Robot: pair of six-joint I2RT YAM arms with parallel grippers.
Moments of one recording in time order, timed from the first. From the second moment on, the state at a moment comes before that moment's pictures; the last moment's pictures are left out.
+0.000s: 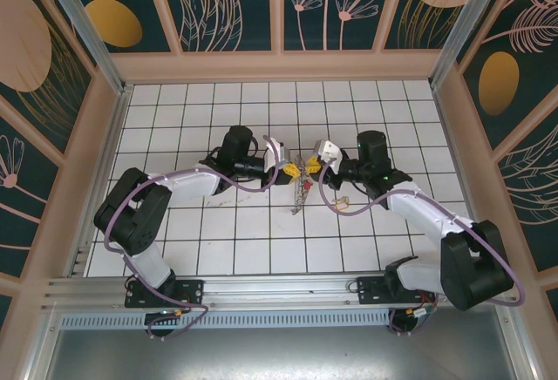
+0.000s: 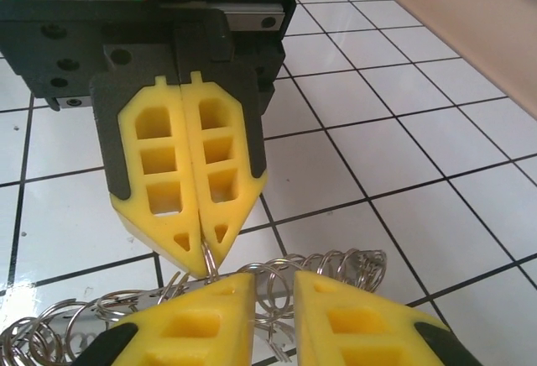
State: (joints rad) left arm -0.60 1.72 0.92 0.32 0.94 0.35; right arm 0.39 1.26 0.68 0.04 -0.74 -0.56
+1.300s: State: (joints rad) left arm -0.60 1.72 0.93 0.29 0.94 0.36; right arm 0.40 1.30 0.74 -0.10 -0.79 -0.65
